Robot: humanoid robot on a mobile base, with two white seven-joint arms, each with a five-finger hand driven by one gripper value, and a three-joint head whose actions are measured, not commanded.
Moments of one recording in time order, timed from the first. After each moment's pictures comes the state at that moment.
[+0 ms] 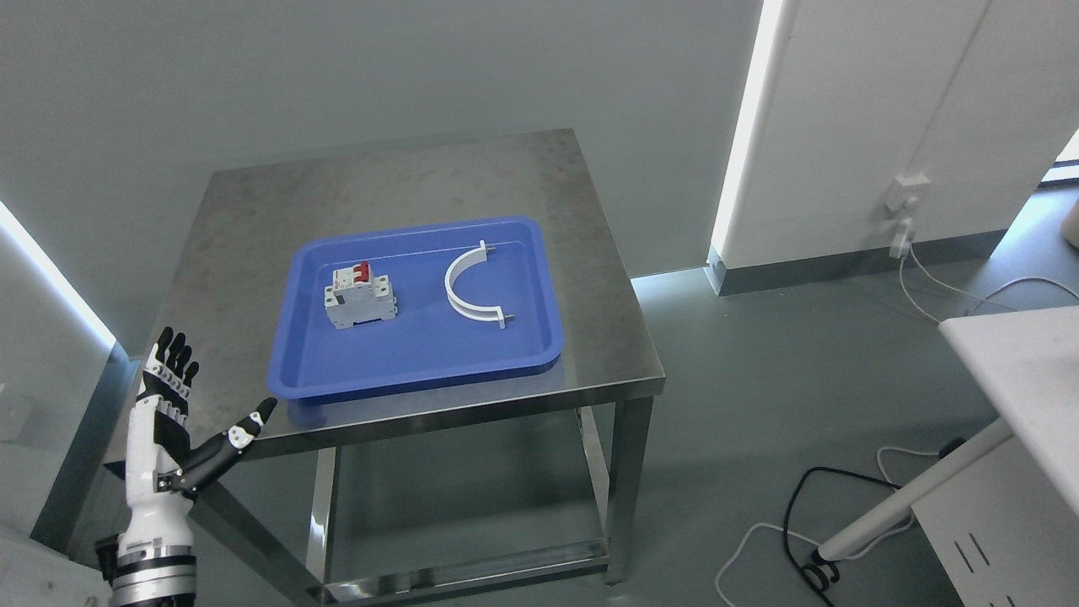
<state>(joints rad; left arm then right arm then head) -0.17 0.00 0.34 -1.60 0.00 -0.26 -0.13 0.09 0.00 0.00 -0.25 0.08 0.02 -0.14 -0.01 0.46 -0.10</state>
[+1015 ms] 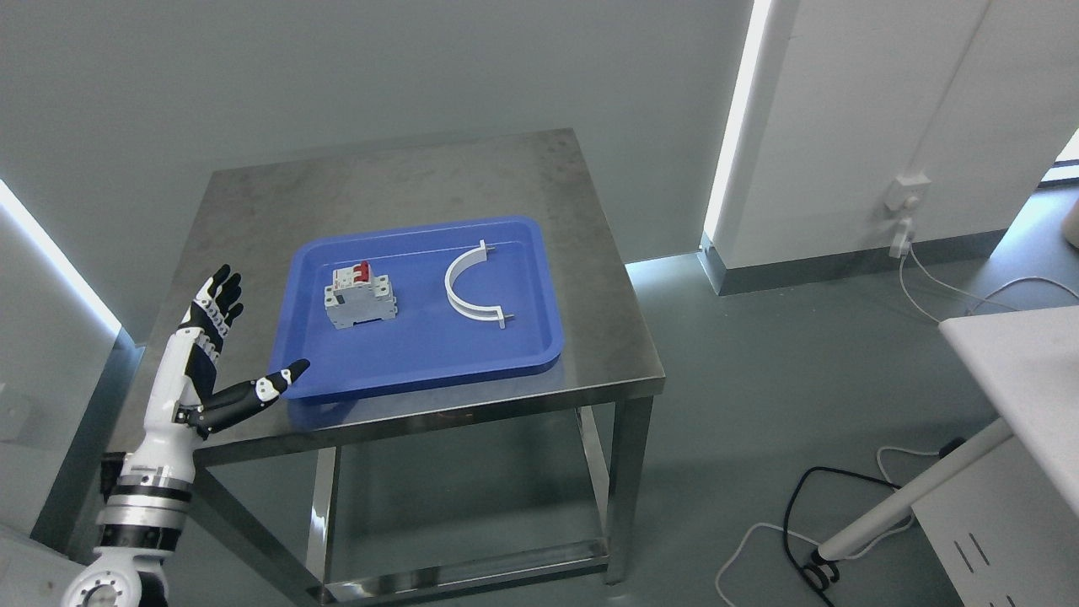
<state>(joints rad) -0.35 0.12 0.31 -1.58 -0.06 -0.13 -0.38 0.09 0.00 0.00 -0.25 0.08 0.02 -0.14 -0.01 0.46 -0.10</state>
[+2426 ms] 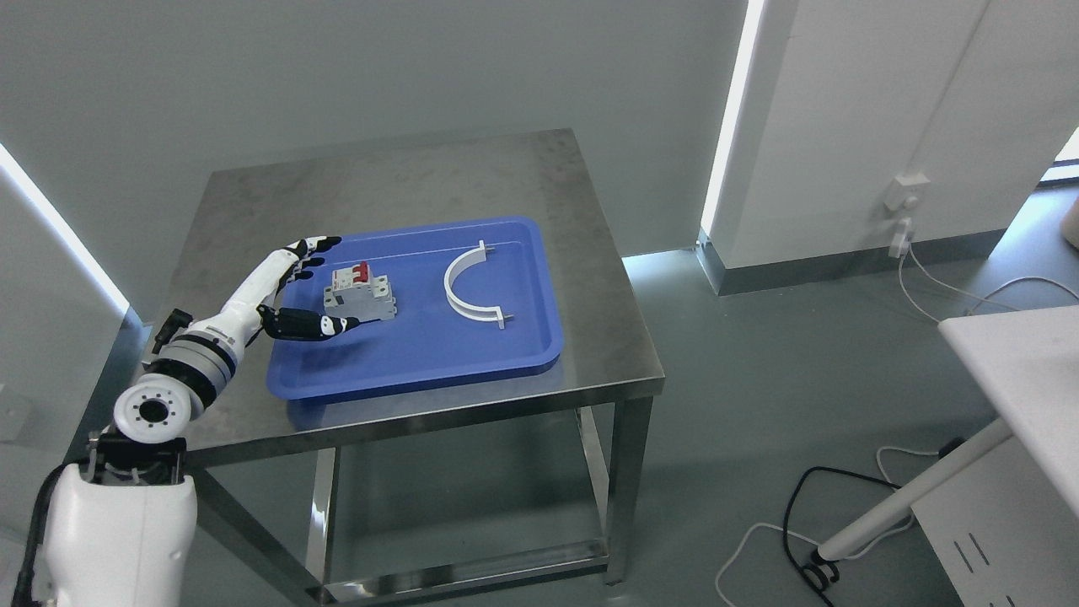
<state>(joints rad) -0.69 0.22 0.06 -1.37 -0.50 0.17 -0.56 0.09 0.00 0.00 -0.25 0.08 0.02 -0.14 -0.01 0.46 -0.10</state>
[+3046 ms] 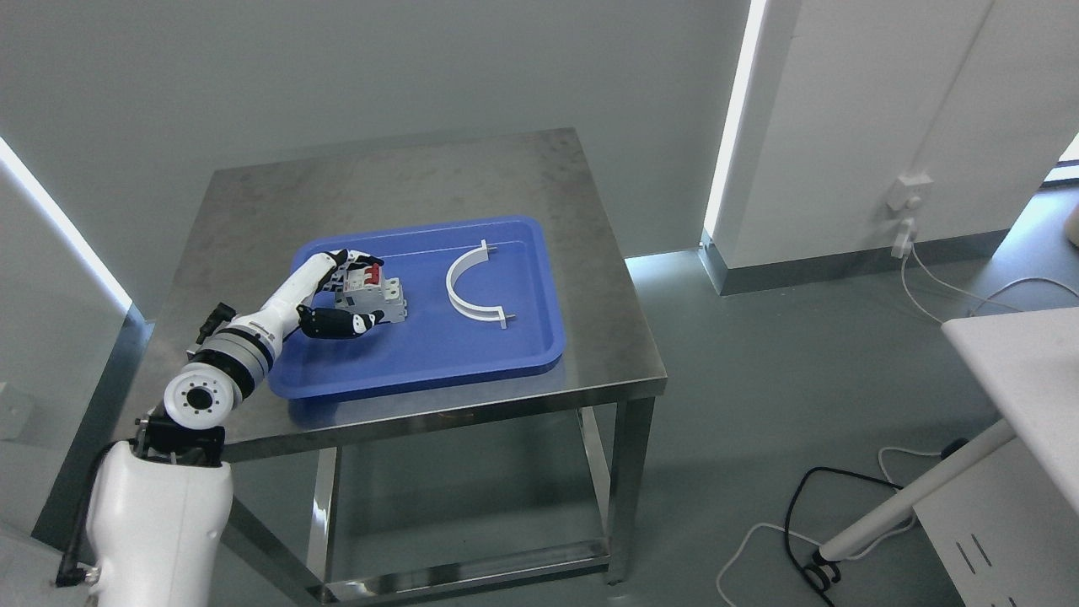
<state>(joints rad) -0.74 0.18 0.02 -1.24 -0.56 0.08 -0.56 0.09 0.00 0.00 -0.25 0.08 0.02 -0.14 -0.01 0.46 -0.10</state>
